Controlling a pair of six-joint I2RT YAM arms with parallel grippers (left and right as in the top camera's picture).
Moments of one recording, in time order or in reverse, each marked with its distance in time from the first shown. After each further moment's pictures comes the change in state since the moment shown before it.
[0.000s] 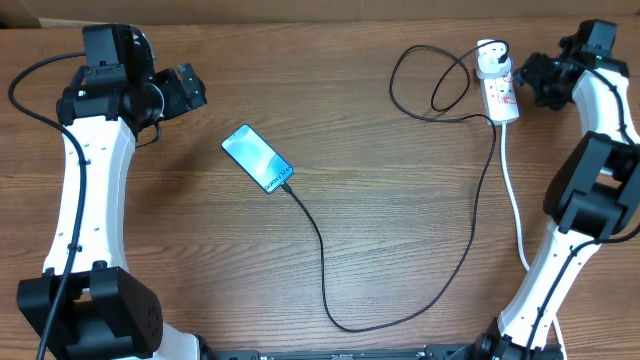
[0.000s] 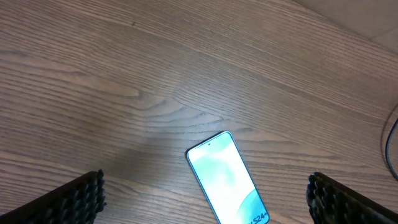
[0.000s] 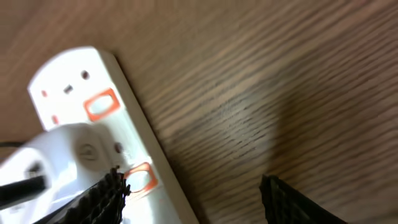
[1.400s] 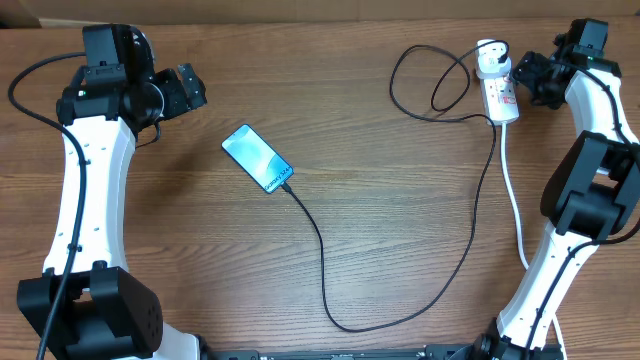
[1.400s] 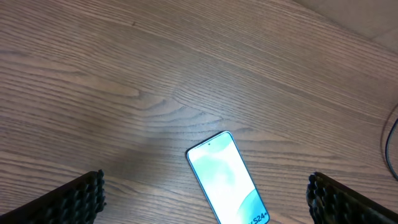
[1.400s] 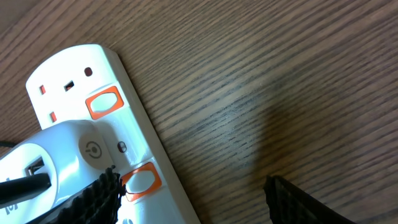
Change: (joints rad) left arm 0.000 0.000 0.000 0.000 0.000 0.000; right arm 0.031 -0.021 -0.058 0.054 0.063 -0.019
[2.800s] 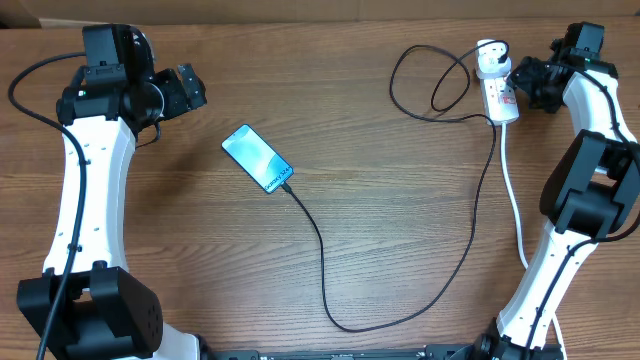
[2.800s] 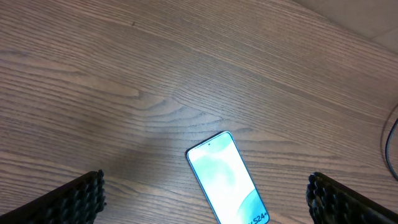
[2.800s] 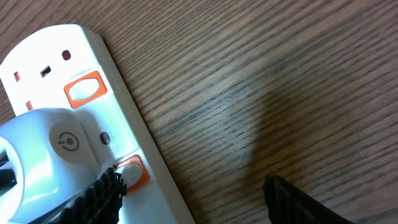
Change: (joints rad) left arm 0.000 0.000 0.000 0.000 0.000 0.000; right arm 0.000 0.017 0.000 -0.021 0.000 0.000
